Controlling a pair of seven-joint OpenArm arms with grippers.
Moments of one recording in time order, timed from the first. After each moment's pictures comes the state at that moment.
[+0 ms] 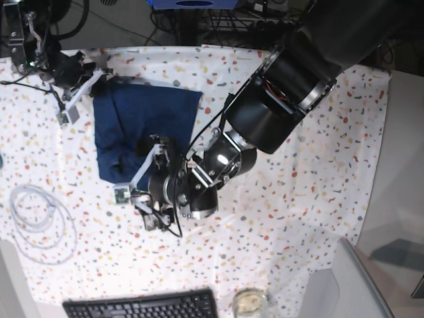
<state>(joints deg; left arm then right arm) -31.6 5.9 40.5 47.6 12.7 -41.8 20.4 -20.6 18.4 0.0 83.7 32.3 14.8 -39.9</state>
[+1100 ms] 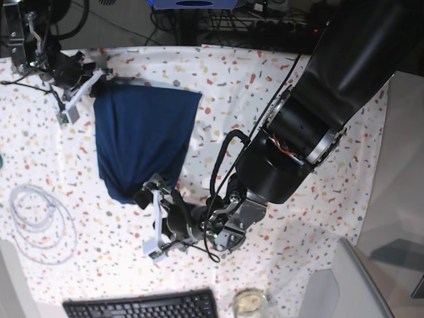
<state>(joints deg) -44.0 6.3 40.6 23.2 -25.4 -40.8 23.8 -20.6 18.4 0.1 83.7 32.3 14.8 -39.9</state>
